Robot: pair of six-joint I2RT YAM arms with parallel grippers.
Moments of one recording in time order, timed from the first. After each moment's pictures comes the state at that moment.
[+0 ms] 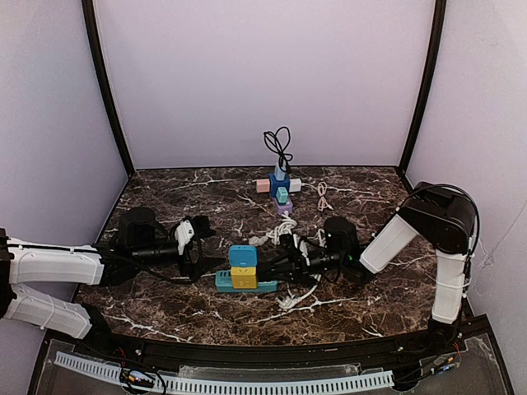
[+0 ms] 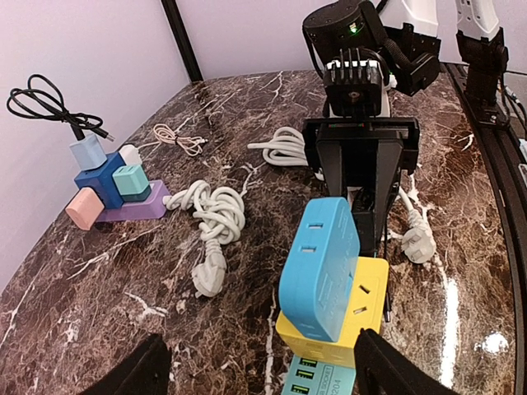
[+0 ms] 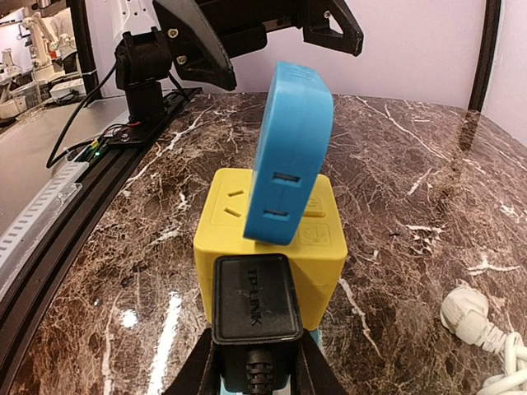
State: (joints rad) left arm -0.70 1.17 0.43 0.39 0.39 0.36; right arm 0.81 1.98 0.69 0.99 -0.83 -0.21
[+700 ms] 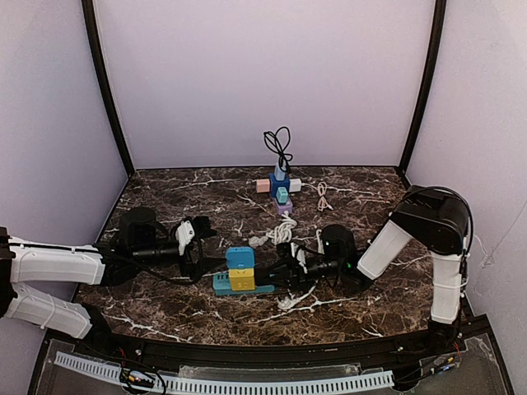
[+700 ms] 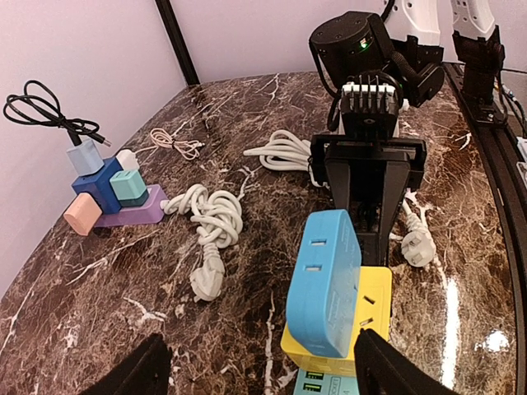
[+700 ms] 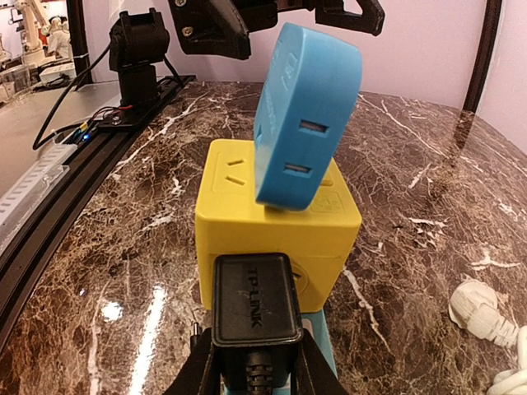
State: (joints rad) left arm -0.70 1.18 0.43 0.41 0.40 0.37; right arm 0.85 2.02 0.67 1.01 -0.75 -0.26
